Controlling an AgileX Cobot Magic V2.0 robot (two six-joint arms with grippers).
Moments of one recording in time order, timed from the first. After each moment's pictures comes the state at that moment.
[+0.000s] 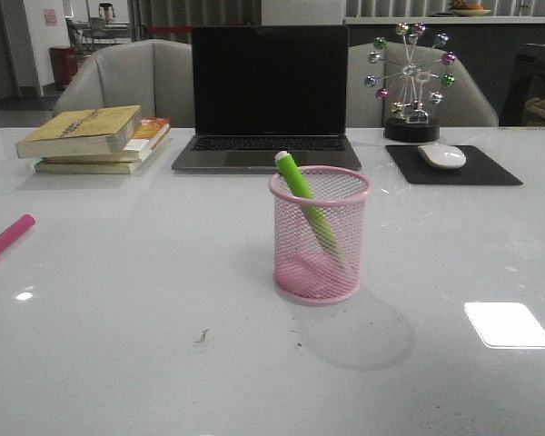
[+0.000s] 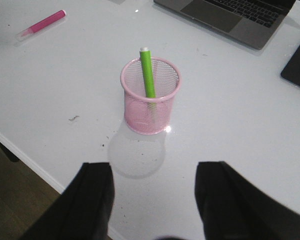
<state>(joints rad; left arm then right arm) -0.11 1.25 -0.89 0.02 0.71 -0.03 0.54 0.63 -0.65 0.00 0.61 -0.03</state>
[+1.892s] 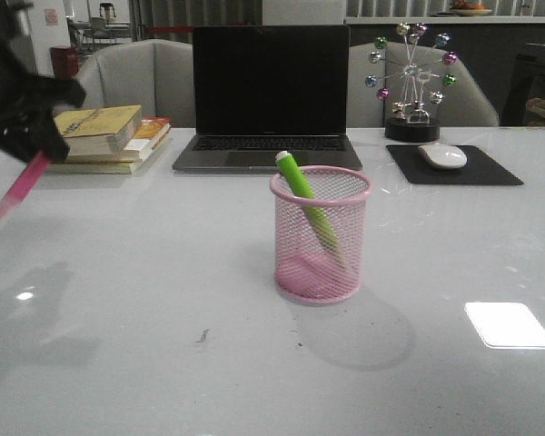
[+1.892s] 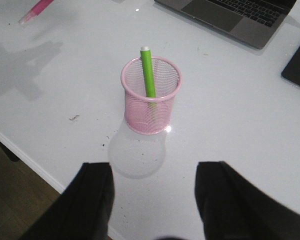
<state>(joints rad) -0.17 1.71 -1.19 -0.26 0.41 0.17 0.54 0.63 -0.65 0.00 0.61 -0.03</state>
